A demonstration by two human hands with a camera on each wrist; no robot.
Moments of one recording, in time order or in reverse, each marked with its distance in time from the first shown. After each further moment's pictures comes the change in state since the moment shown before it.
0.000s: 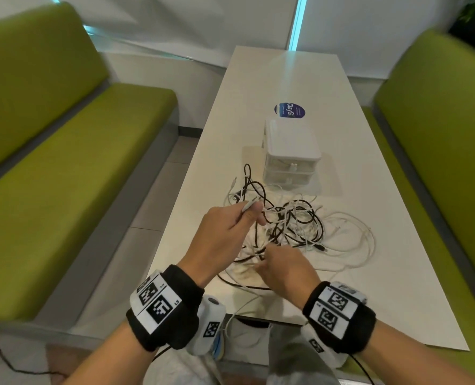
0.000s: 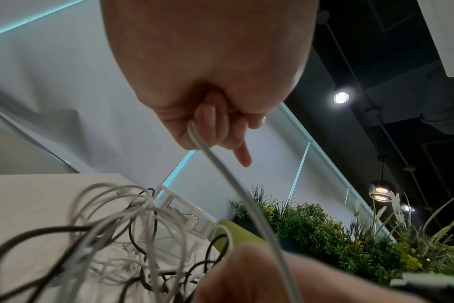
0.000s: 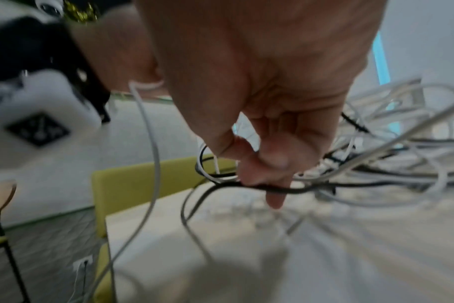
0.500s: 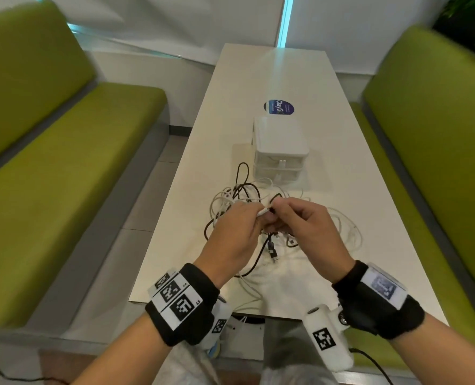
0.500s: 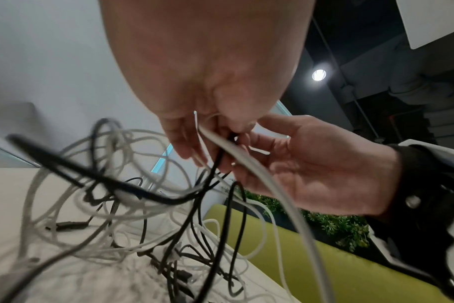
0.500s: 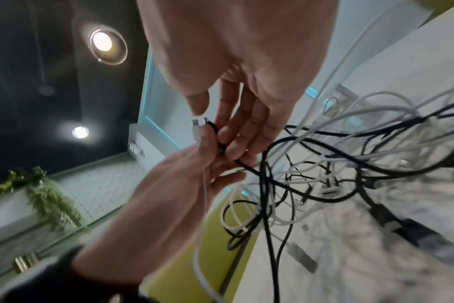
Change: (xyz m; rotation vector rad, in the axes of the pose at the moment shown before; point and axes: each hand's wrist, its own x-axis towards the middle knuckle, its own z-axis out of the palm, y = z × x) left_hand 0.012 -0.007 0.038 0.368 -0.117 0.120; right_hand -0.023 0.019 -0.064 1.141 0.300 -0.283
